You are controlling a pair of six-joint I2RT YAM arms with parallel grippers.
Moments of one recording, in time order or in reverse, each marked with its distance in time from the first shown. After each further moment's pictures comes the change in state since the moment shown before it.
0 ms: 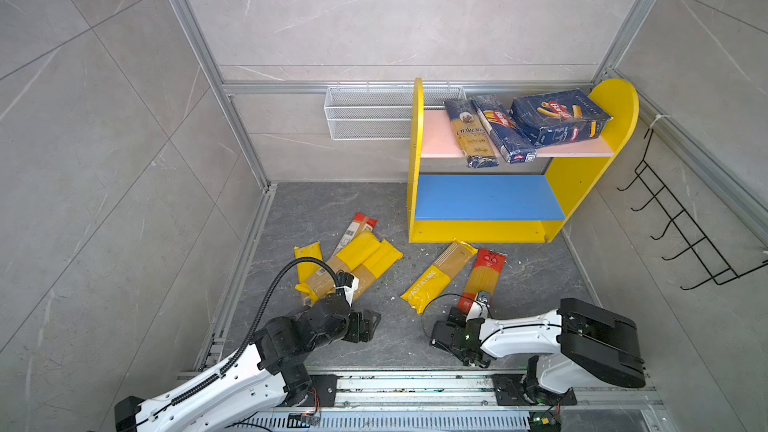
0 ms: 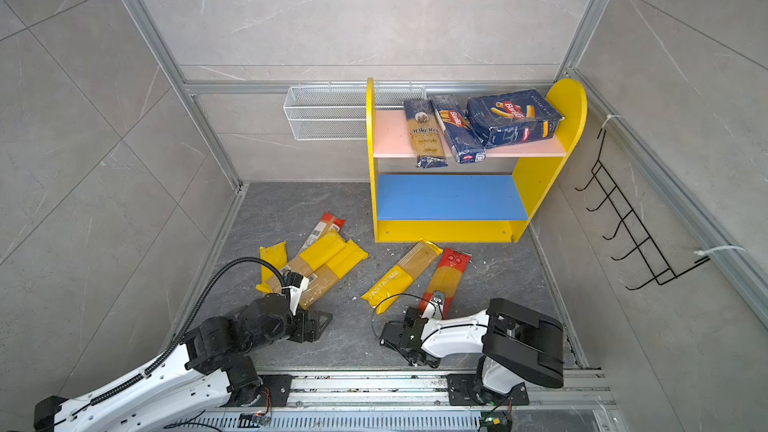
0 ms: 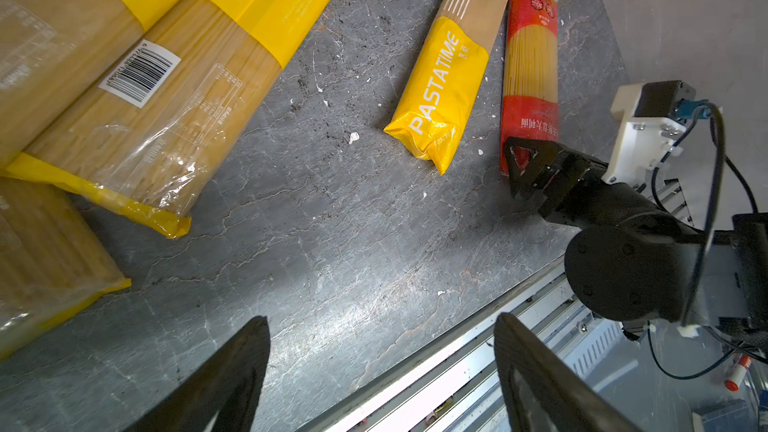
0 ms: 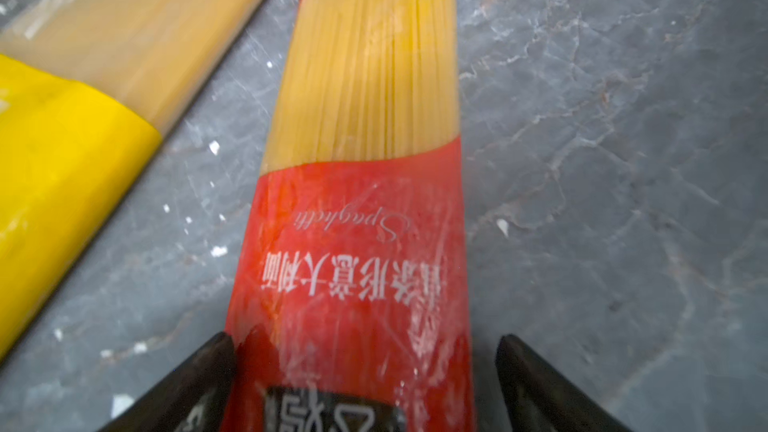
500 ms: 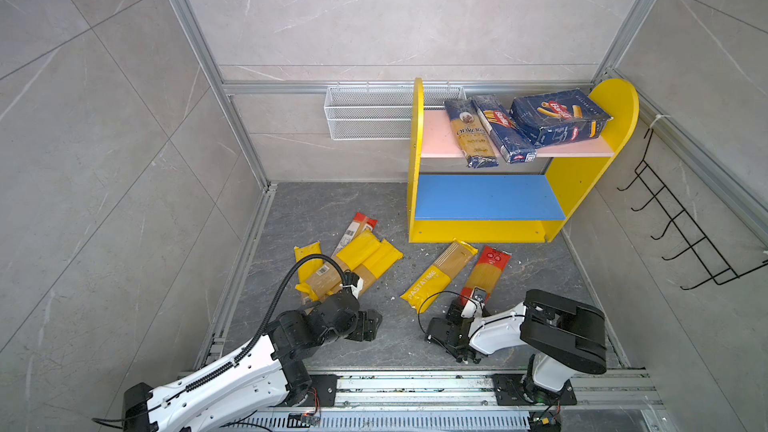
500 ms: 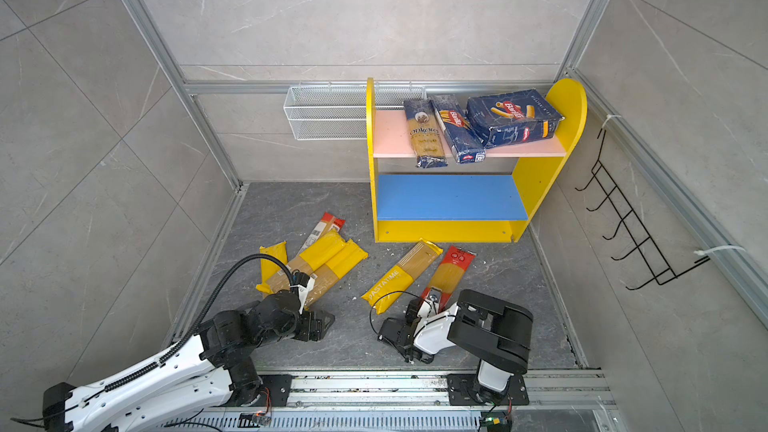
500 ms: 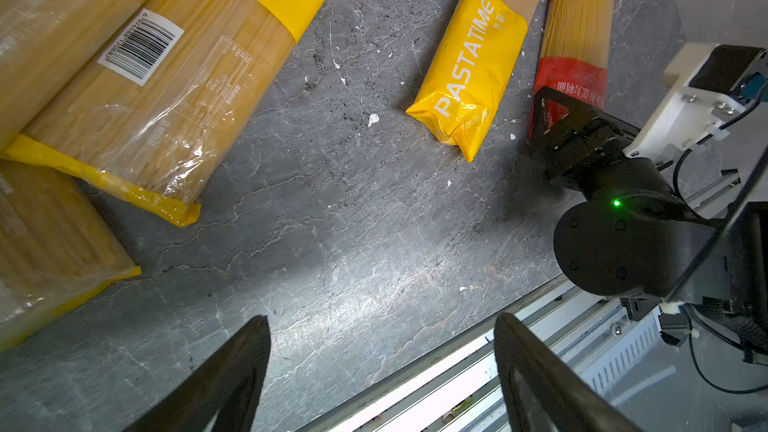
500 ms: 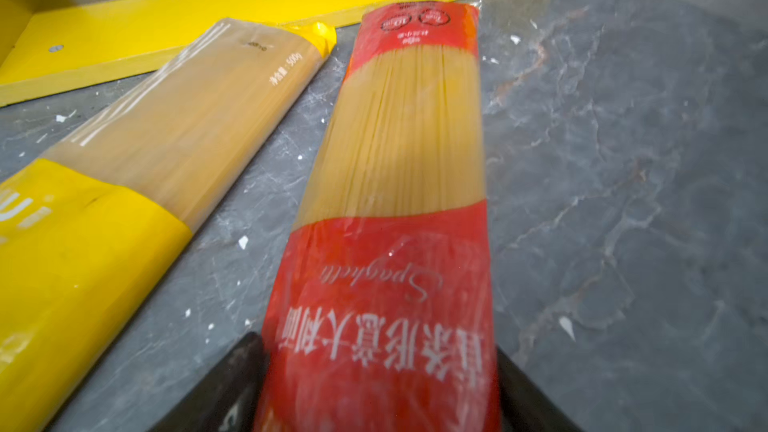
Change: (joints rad) left arm 0.000 0.106 0.019 -0.004 -0.004 0.000; right arm -0.047 0.180 -0.039 0.295 0.230 -0.072
